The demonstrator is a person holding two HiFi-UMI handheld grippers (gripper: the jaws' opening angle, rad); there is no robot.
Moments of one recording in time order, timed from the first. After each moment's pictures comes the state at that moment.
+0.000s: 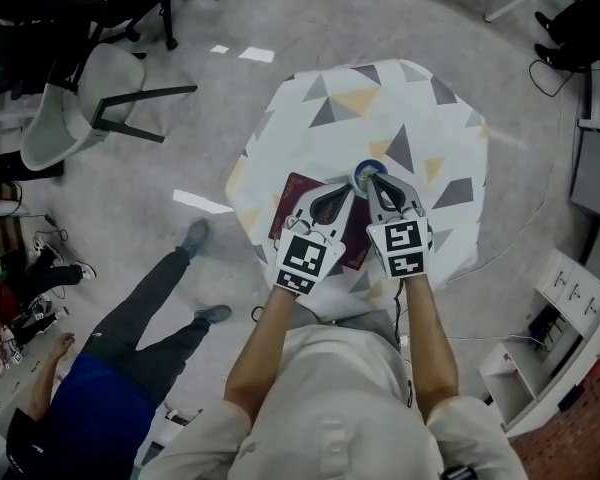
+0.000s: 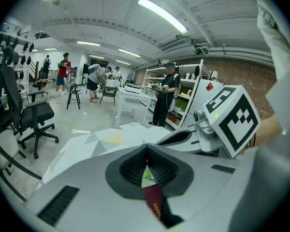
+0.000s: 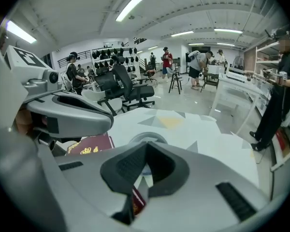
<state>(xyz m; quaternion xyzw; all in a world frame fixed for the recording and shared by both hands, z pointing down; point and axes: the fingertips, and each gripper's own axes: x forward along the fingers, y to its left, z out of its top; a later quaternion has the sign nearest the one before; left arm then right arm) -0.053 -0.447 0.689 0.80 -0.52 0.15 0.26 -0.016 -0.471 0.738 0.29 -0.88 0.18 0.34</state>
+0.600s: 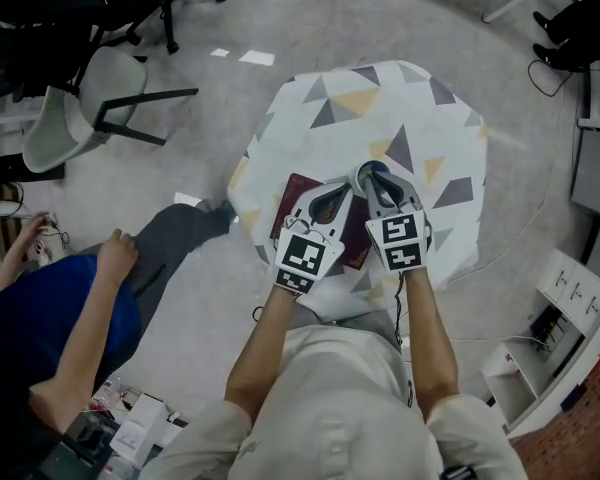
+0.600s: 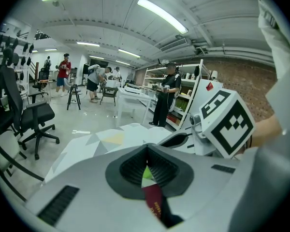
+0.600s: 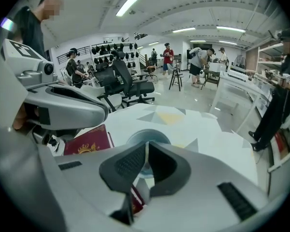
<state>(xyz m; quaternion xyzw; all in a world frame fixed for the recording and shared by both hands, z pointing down) -0.057 -0.446 0.685 0.80 -0.52 0.15 0.26 -0.017 -0.471 0.748 0.28 -0.87 0.18 0.37</state>
